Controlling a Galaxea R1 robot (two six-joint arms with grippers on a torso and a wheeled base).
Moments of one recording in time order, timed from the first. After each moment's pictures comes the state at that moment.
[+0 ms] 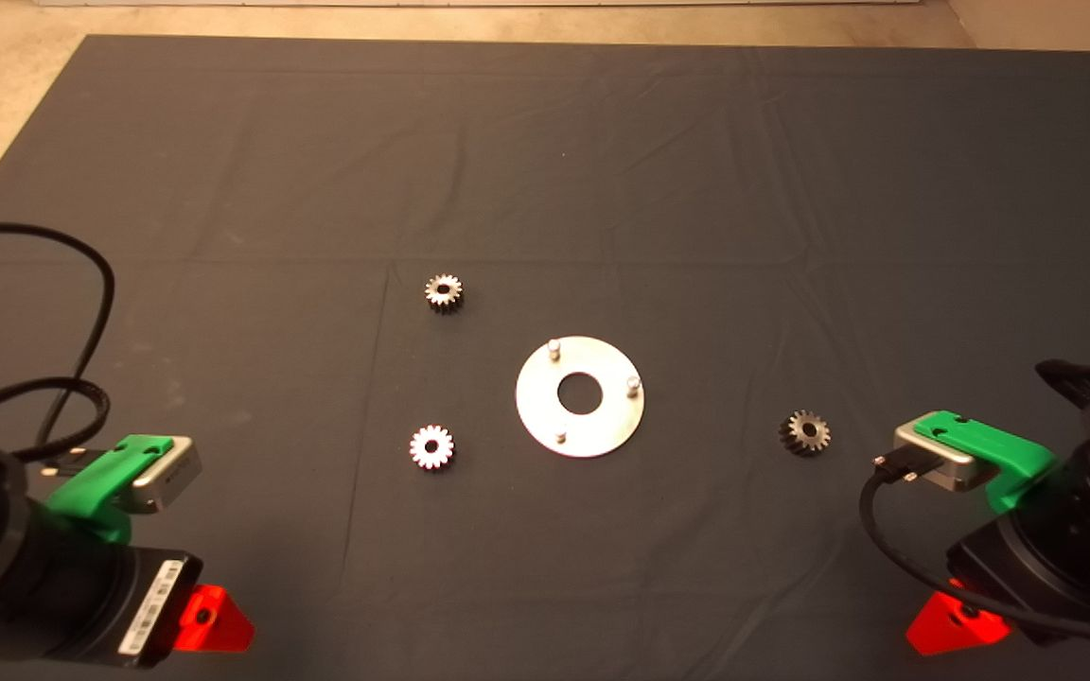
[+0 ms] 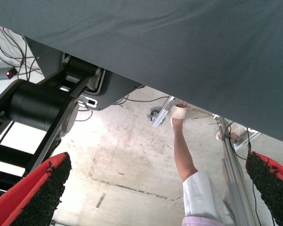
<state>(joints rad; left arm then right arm) -0.51 1.94 -0.34 0.03 1.53 -1.54 0.53 2.24 -0.41 0.20 -1.53 1.49</state>
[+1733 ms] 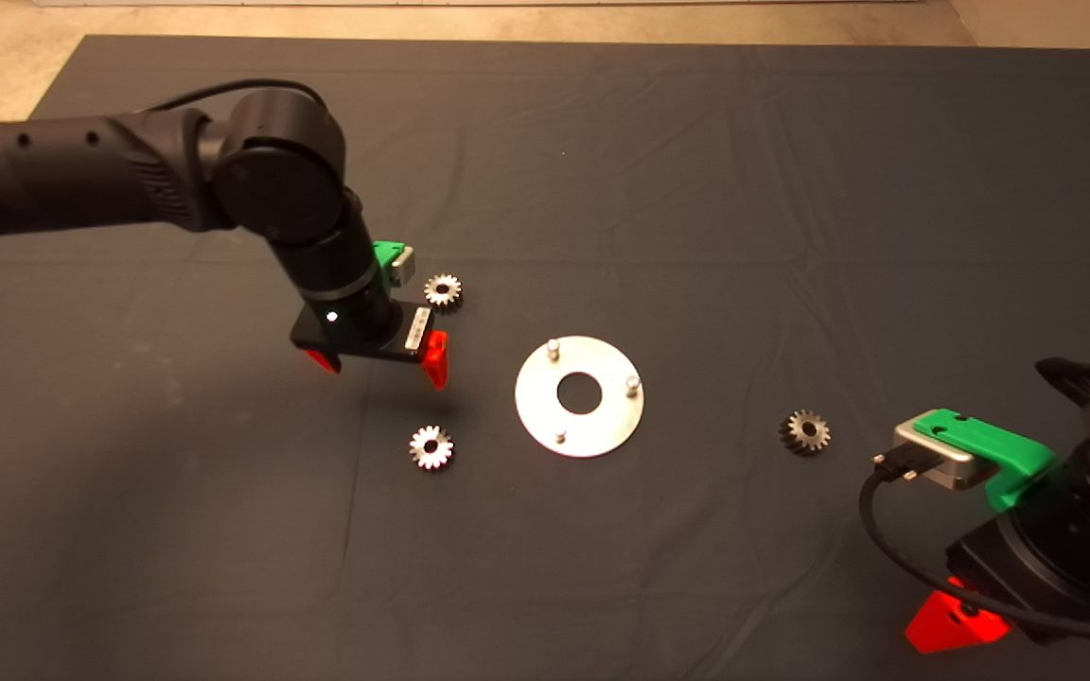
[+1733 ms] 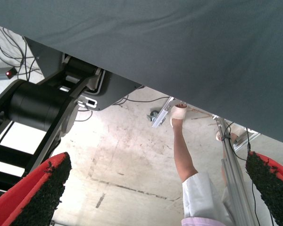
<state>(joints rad) -0.45 2.51 -1.13 0.17 1.51 -1.24 0.53 2.24 -0.41 0.20 -1.53 1.49</state>
